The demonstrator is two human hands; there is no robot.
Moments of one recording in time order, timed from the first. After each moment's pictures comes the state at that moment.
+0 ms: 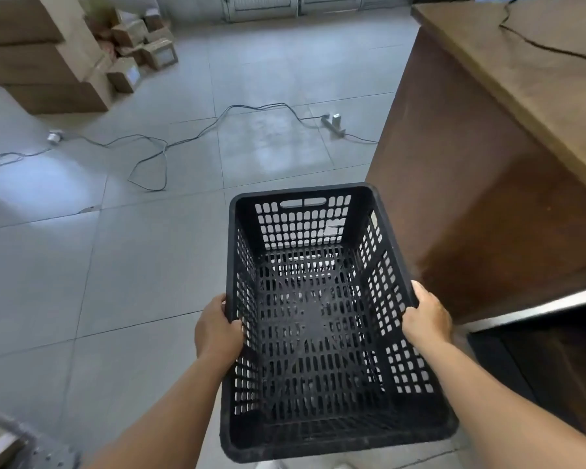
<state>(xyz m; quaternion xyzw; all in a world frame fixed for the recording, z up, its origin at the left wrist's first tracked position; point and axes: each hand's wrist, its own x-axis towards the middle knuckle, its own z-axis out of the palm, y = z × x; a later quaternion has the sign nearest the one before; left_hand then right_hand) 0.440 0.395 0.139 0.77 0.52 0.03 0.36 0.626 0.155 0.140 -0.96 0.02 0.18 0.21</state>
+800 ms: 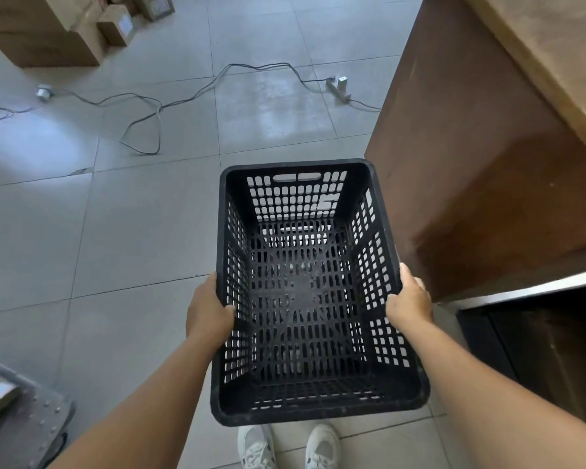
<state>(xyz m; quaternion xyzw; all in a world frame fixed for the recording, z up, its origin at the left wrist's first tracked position) 0.441 0.364 0.124 0.77 0.53 -0.03 0.35 0.633 0.135 0.112 -0.95 0.01 0.24 0.21</state>
